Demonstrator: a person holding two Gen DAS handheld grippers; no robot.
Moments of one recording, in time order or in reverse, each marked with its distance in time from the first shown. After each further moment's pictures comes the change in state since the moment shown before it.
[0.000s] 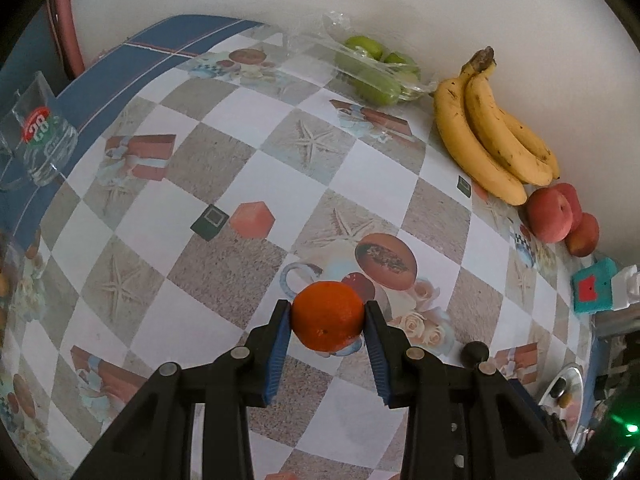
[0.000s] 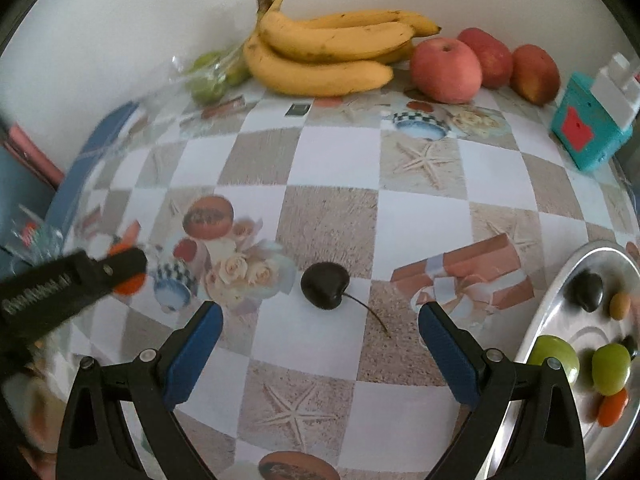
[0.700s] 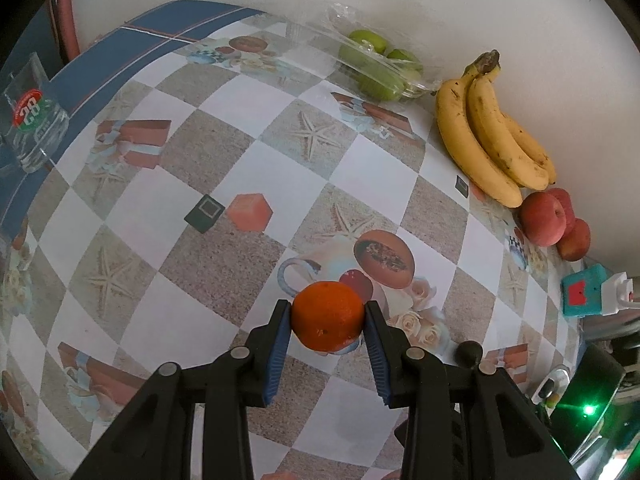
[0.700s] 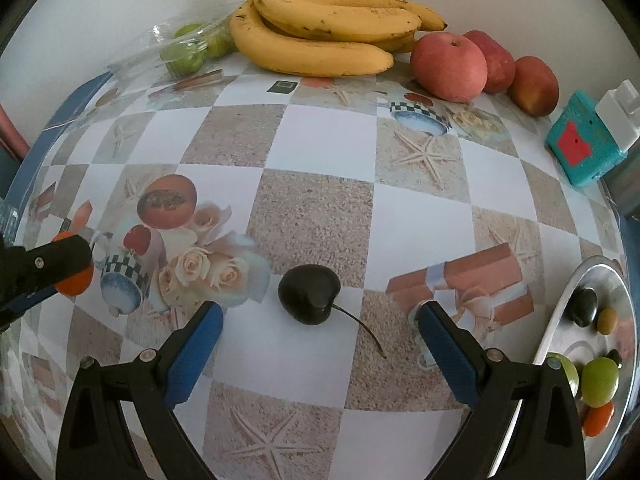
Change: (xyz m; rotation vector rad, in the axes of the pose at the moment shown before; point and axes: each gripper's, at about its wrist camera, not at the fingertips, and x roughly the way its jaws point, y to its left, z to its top) left arm 0.004 0.009 0.001 -0.031 0.030 -0.055; right arm 0.030 0.009 0.003 -0.049 0.013 -0.151
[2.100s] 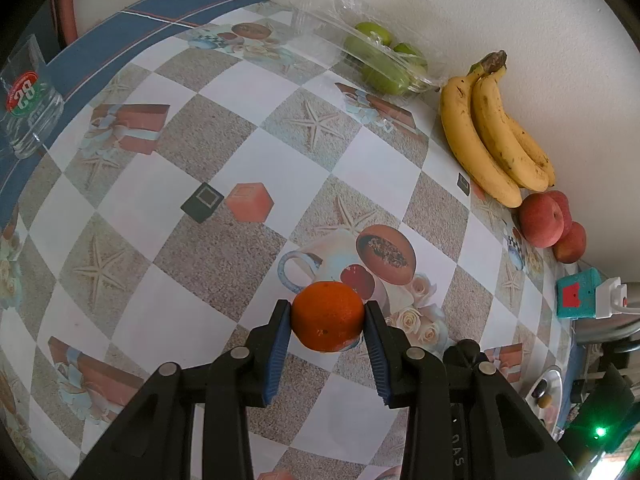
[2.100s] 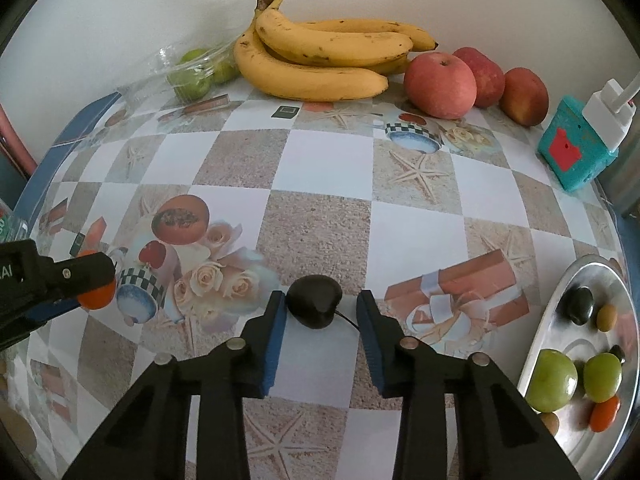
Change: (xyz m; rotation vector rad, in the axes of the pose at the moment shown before) left arm 0.004 0.004 0.001 -0.036 0.032 -0.031; right arm -0.017 -0.002 -0.003 0.019 -0.083 0.024
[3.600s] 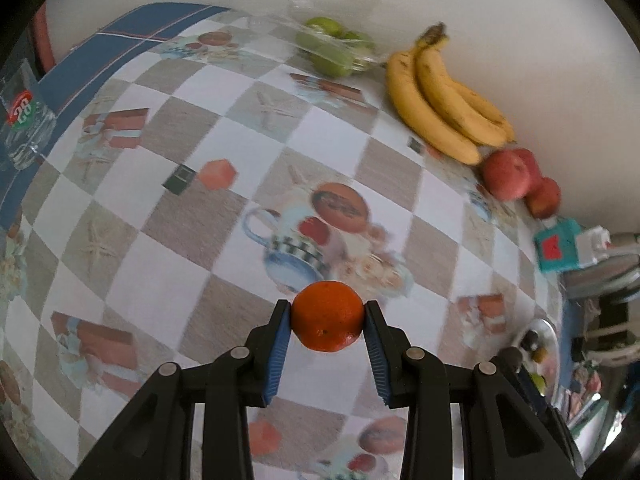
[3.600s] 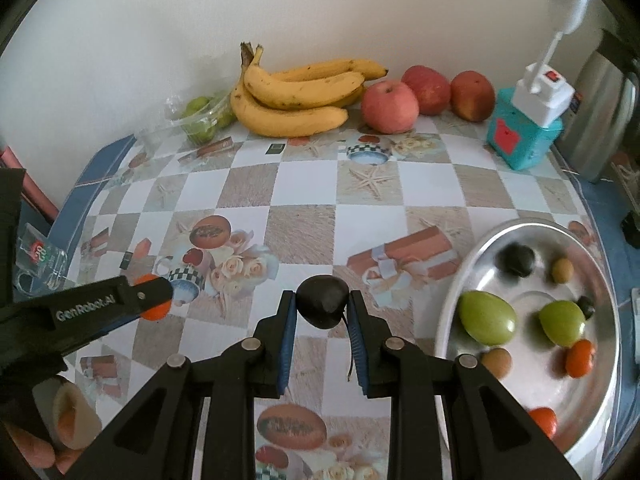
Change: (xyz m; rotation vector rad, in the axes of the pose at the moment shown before) left arm -0.026 -0.026 -0.039 0.110 0.016 -0.049; right arm -0.086 -0.030 -0.022 0.121 -0.066 0.053
